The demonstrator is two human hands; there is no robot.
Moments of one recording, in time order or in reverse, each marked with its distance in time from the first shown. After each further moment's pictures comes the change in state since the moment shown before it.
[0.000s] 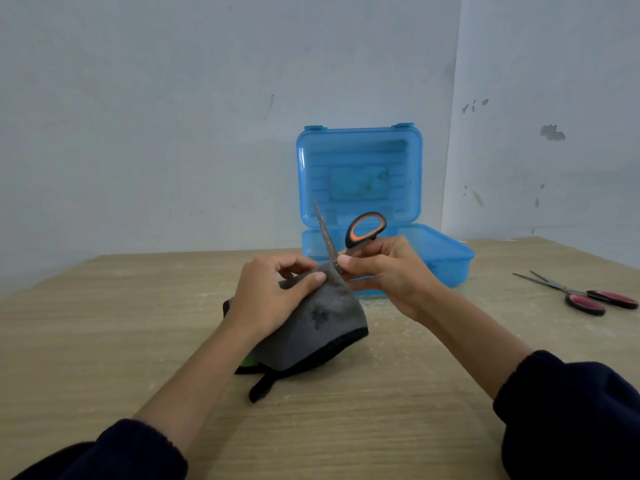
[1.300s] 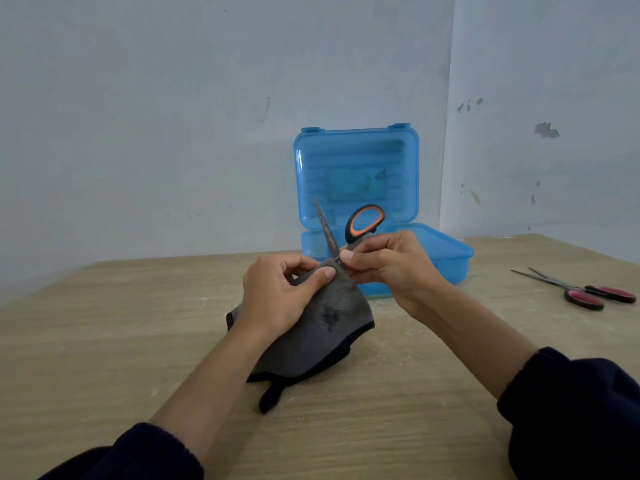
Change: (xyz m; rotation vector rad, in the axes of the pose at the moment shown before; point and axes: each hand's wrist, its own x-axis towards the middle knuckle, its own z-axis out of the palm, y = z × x) left_hand 0.001 -0.003 0.008 -0.098 0.021 -0.106; right_hand -0.004 -0.010 0.002 -0.002 0.093 -0.068
